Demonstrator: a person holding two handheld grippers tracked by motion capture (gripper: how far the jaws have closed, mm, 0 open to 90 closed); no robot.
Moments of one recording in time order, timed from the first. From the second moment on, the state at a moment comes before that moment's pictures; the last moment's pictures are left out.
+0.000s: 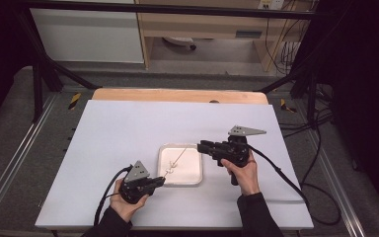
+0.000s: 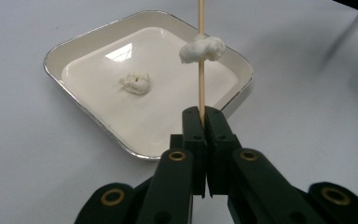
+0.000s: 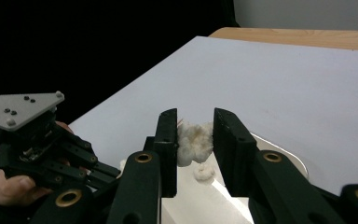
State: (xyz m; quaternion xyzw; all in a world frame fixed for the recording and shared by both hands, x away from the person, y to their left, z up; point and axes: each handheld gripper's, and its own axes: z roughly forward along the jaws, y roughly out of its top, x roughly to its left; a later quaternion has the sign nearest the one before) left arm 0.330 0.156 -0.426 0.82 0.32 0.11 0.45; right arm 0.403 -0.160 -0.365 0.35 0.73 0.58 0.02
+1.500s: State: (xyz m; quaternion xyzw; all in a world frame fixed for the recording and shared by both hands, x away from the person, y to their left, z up) left arm 0.327 0.152 -0.426 0.83 0.30 0.11 0.46; right arm 0.416 -0.128 -0.385 0.36 0.72 0.59 -0.07
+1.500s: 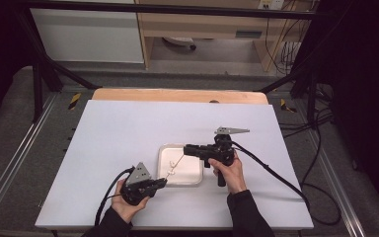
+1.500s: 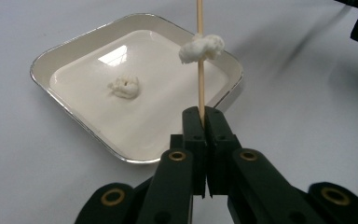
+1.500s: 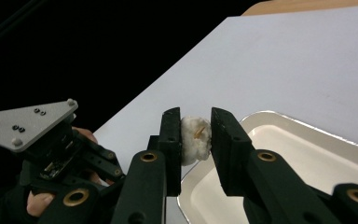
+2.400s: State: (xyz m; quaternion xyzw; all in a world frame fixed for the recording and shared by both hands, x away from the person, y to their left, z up) left arm 0.328 0.151 -0.429 0.82 0.32 0.11 0.46; right arm 0.399 -0.111 -0.407 0.34 0.75 0.56 -0.06
